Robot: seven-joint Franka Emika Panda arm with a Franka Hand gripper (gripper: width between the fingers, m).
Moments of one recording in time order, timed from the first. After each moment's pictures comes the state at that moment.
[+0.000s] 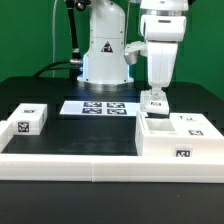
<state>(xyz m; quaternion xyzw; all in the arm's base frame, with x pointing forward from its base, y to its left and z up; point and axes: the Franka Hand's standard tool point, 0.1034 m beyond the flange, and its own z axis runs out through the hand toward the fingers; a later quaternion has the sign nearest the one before) 0.442 0.077 0.070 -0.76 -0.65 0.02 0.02</state>
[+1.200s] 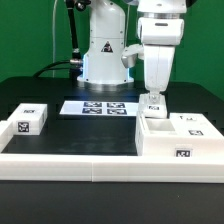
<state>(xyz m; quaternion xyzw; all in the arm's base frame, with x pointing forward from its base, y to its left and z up) 0.444 0.072 0.061 -0.77 -0.64 0.02 0.03</state>
